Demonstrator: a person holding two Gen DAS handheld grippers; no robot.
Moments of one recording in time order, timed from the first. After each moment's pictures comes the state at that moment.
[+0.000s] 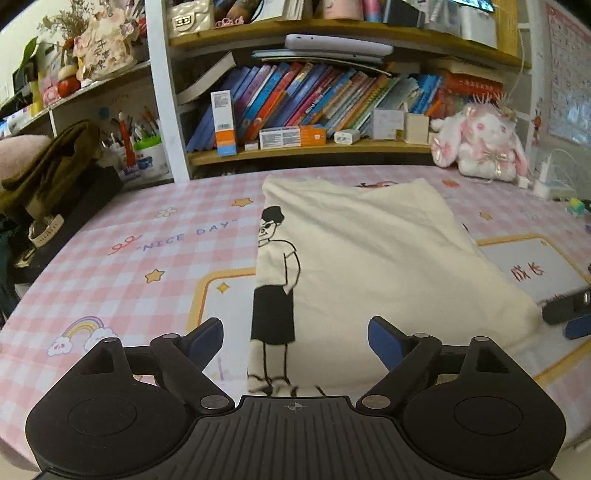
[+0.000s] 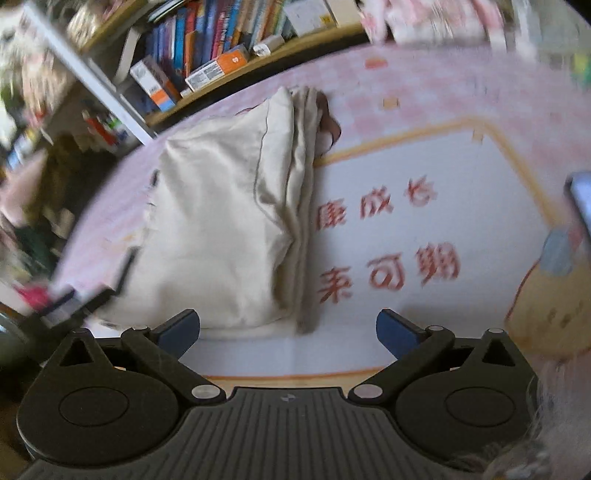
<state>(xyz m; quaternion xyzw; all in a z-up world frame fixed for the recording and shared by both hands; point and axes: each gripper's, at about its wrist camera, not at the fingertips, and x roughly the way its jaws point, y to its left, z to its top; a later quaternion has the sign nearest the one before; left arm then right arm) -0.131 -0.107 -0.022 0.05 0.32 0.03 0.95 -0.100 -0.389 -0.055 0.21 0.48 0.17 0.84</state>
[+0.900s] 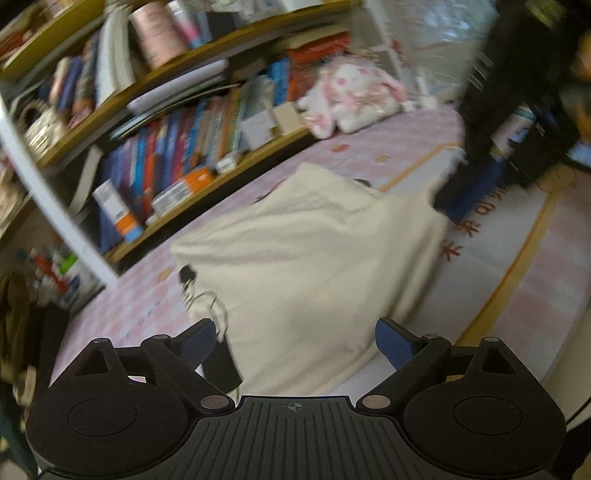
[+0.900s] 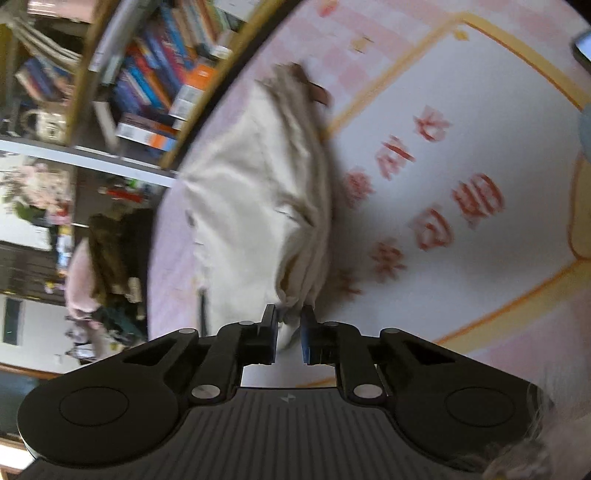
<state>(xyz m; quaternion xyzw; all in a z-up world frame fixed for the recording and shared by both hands) -0.131 -0.162 -0.040 0.28 0.28 -0.12 0.91 -0.077 -0.405 -0.052 0.40 0.50 0.19 0.74</state>
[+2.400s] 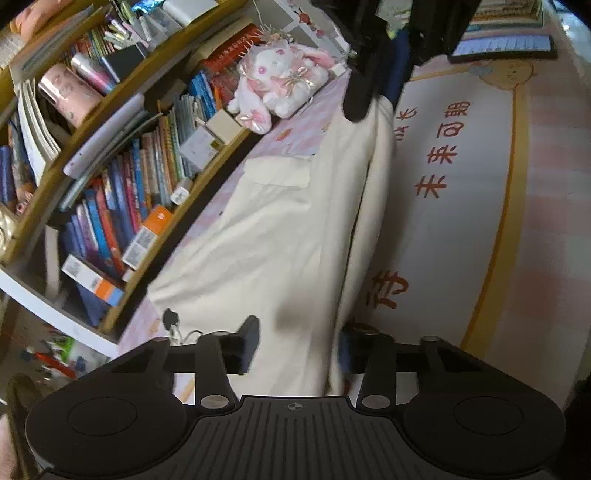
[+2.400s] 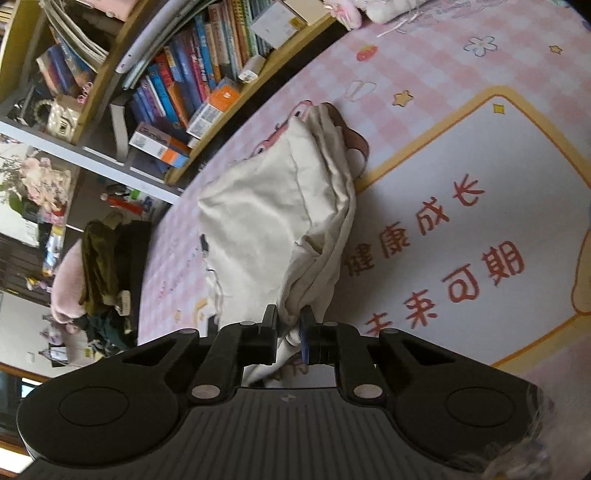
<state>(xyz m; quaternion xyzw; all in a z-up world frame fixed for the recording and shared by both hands) -0.111 -0.167 -0.072 0.42 0.26 -0.18 0.85 -0.067 -0.385 -0.020 0.35 0.48 0.16 0.79</state>
